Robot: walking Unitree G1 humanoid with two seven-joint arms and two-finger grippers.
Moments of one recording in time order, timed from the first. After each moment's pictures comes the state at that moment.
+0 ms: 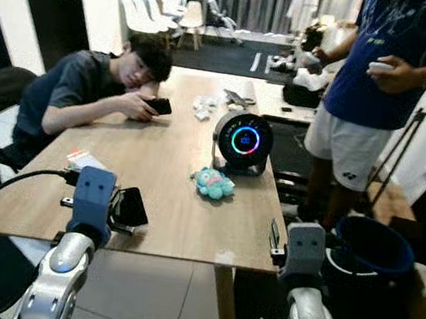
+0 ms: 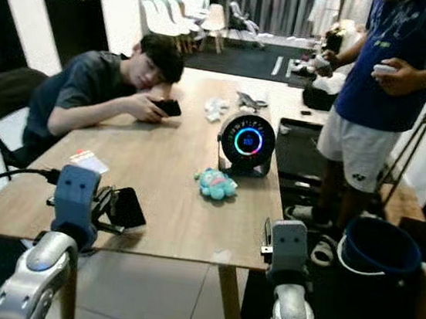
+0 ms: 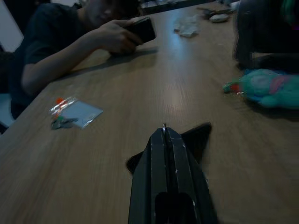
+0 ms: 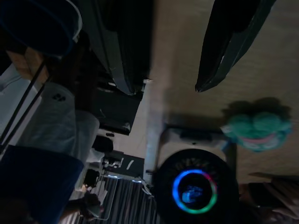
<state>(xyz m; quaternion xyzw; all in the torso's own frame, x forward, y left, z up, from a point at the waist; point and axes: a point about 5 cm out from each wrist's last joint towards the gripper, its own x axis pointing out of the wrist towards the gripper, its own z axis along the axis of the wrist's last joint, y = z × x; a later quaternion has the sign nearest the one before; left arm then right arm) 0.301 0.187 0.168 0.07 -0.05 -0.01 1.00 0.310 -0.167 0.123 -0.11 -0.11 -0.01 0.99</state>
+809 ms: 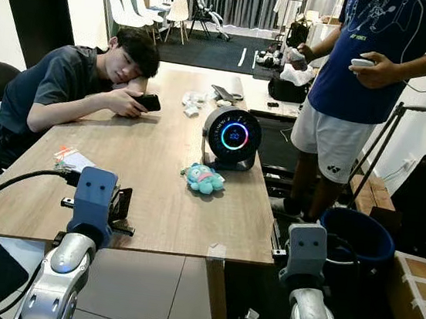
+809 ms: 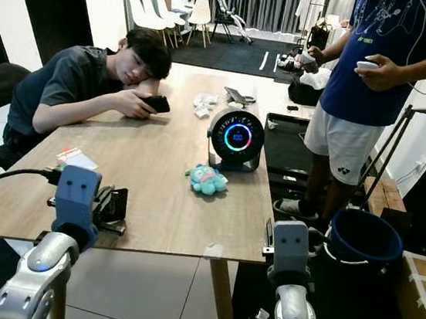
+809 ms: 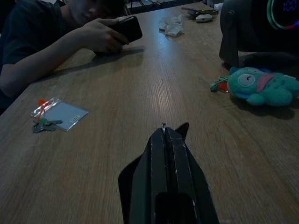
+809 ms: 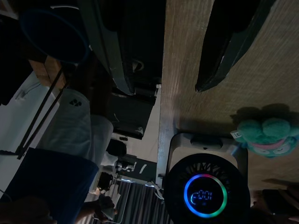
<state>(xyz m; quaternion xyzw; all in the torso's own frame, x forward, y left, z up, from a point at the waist) 0.301 0.186 0.169 0.07 -0.05 -0.01 1.00 0.310 -0.166 0.122 -0.11 -0.11 -0.01 0.99</state>
